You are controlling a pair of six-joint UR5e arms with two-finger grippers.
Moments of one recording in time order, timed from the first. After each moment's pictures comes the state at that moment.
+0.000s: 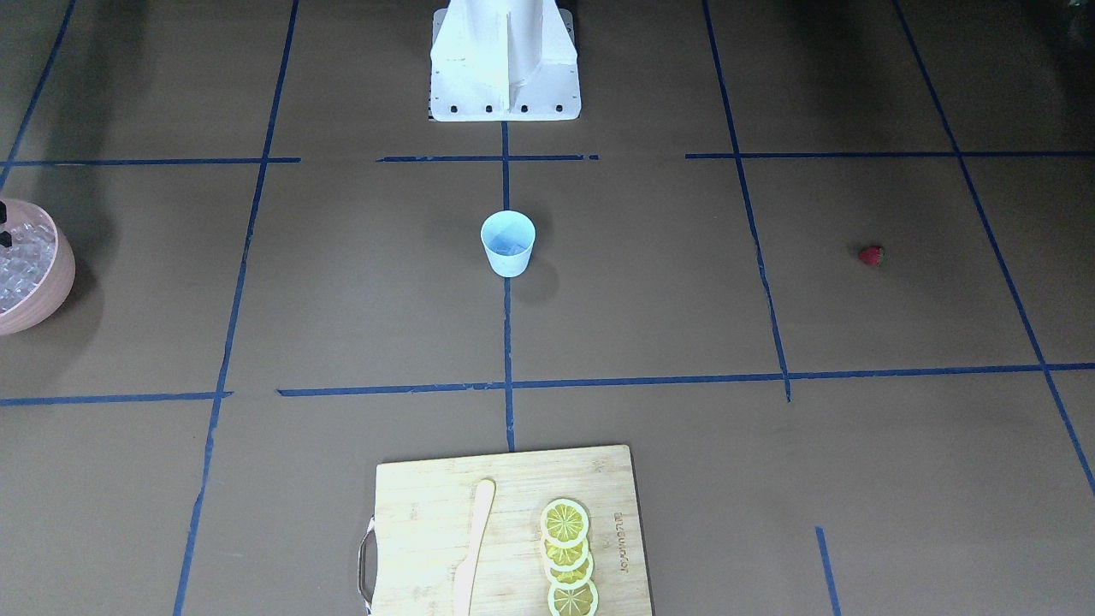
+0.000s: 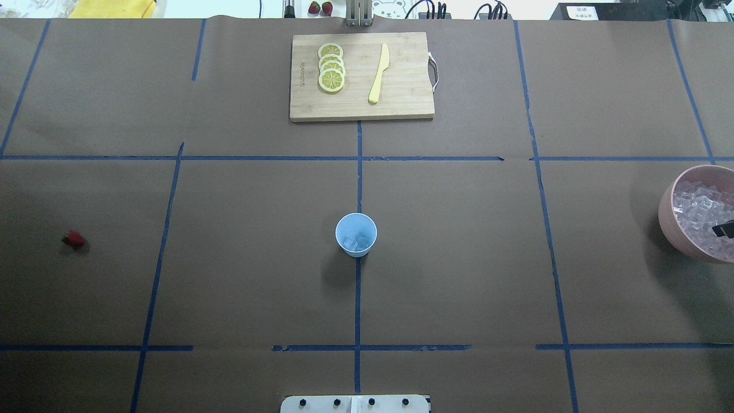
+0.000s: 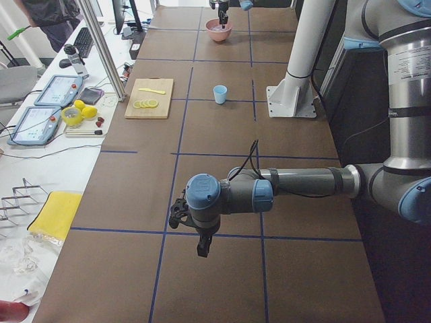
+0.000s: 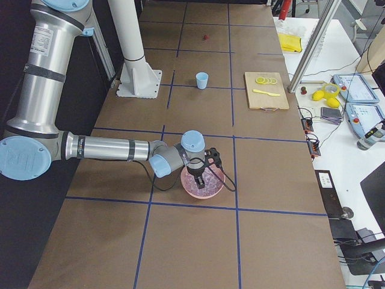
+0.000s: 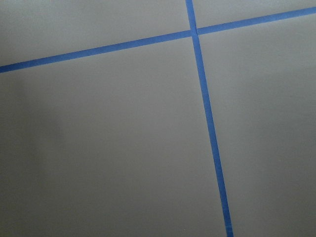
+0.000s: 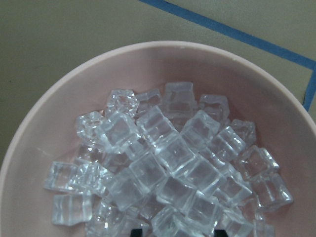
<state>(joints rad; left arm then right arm) -1.63 -1.41 -1.70 -1.54 -2.35 0.27 1.17 -1.83 1.71 -1.00 2.23 0.22</state>
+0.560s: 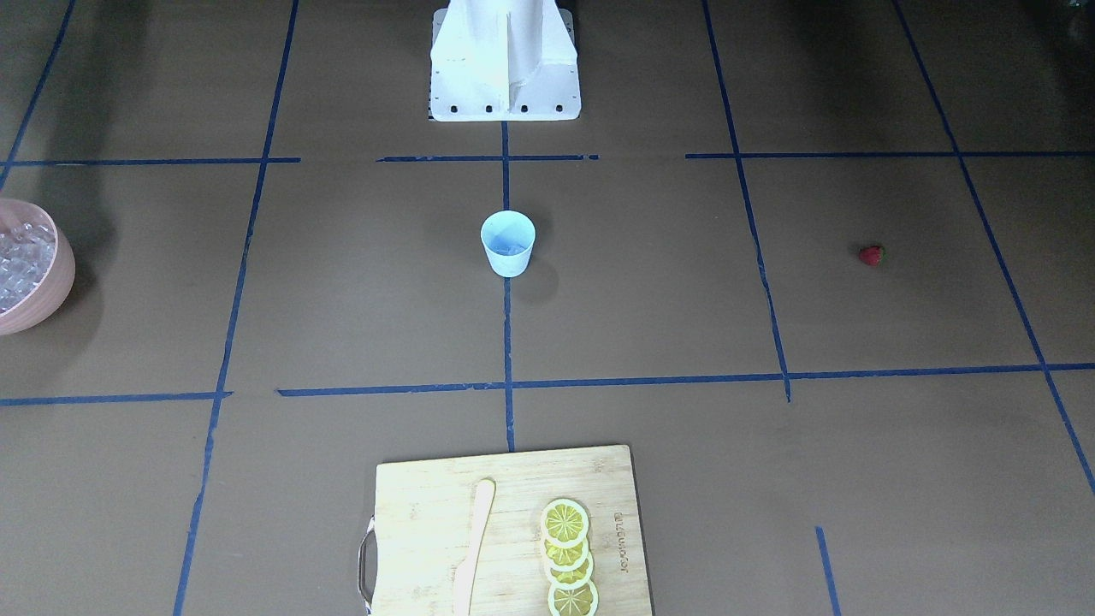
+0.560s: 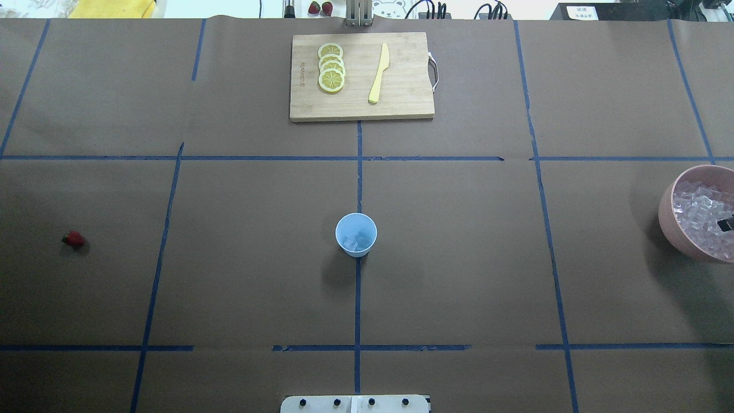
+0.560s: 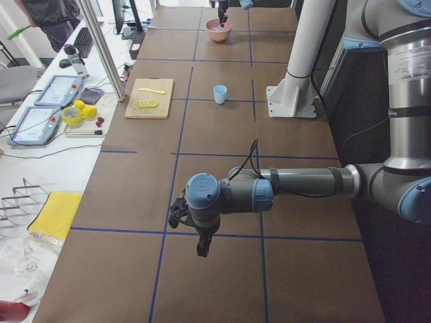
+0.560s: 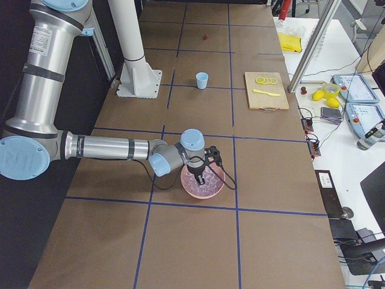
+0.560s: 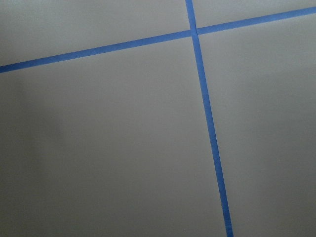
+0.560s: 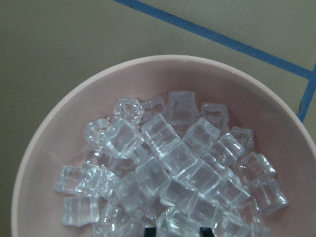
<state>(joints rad) -1.63 -1.41 -1.70 -1.54 -2.35 0.27 1.19 -1.84 1.75 -1.01 2.24 0.21</state>
